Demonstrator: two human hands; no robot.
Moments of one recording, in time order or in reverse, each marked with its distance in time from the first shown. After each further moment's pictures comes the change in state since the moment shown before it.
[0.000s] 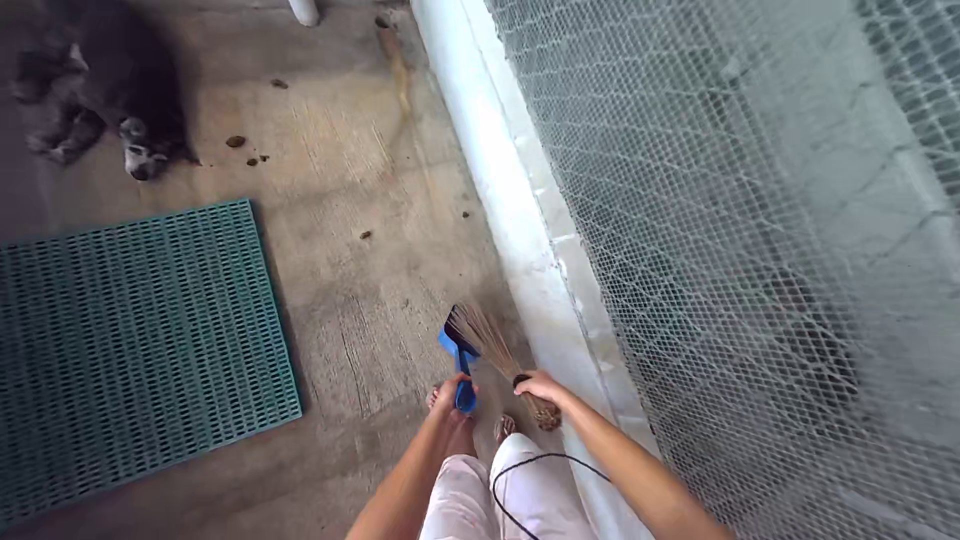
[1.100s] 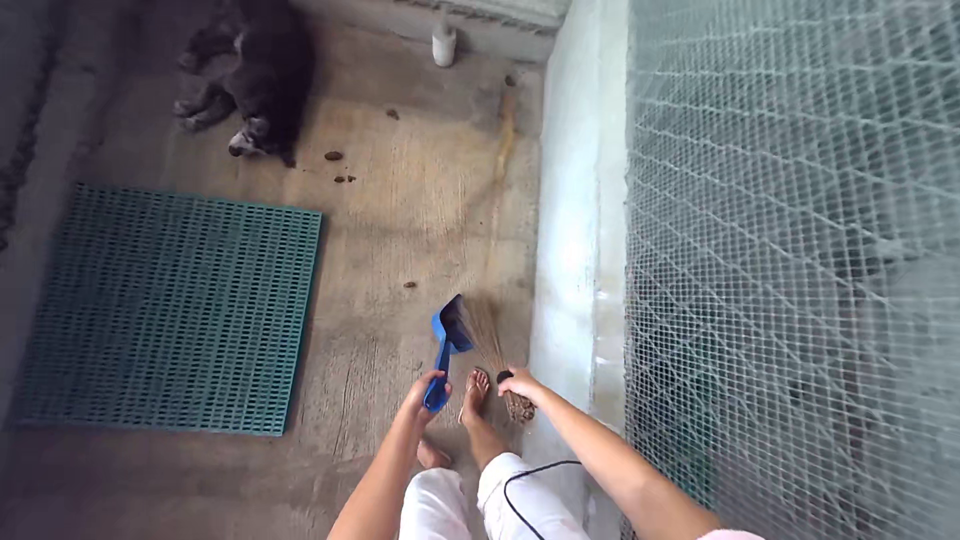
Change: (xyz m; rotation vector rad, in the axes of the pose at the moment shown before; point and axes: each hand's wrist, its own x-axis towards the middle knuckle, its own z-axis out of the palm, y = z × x) left_hand 0.057 0.320 0.099 -0.402 0.065 0.138; right_hand 0.136 -0.364 -0.184 -0.318 -0.142 -0.117
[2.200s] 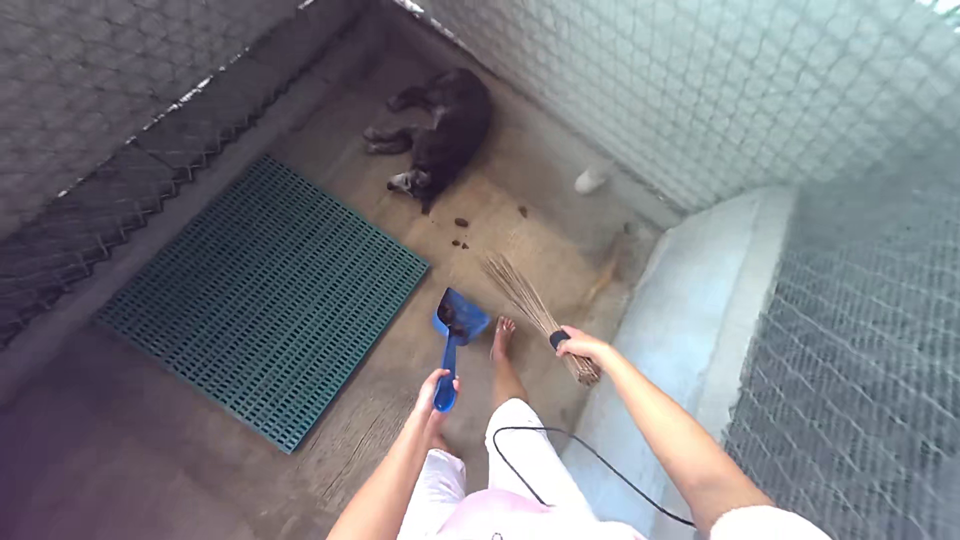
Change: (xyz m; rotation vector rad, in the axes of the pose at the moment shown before) left_hand -0.048 0.335 -0.052 -0.632 -0.126 0.203; right_hand -0.019 -0.529 -0.086 -0.543 0.111 -0.169
